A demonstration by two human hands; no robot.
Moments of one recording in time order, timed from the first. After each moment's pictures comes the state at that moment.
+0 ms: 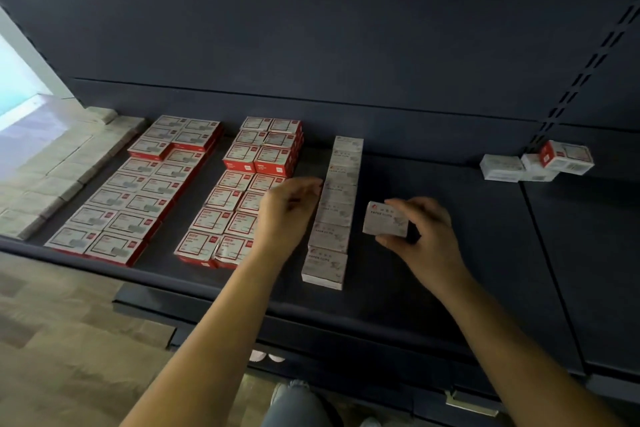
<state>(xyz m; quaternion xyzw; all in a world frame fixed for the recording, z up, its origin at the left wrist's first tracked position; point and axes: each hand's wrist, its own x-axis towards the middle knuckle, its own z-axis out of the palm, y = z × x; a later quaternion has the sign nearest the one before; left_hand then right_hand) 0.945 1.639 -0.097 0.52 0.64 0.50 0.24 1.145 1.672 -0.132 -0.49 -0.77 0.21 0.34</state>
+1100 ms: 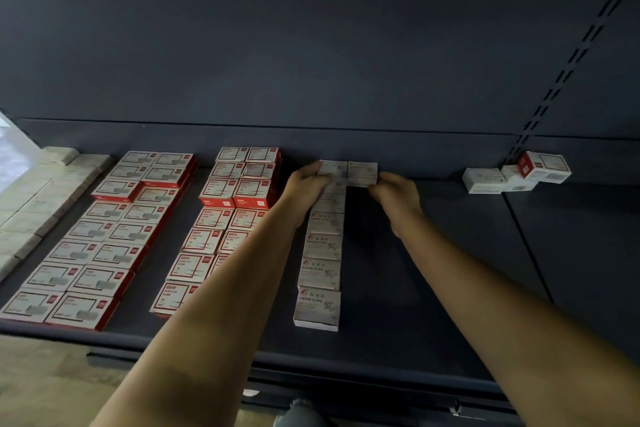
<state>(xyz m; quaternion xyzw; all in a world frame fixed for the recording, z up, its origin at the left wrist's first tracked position) 0.943 1.766 -0.110 0.42 0.62 0.44 0.49 1.099 1.787 -0.130 -0.58 -0.48 0.51 0.42</state>
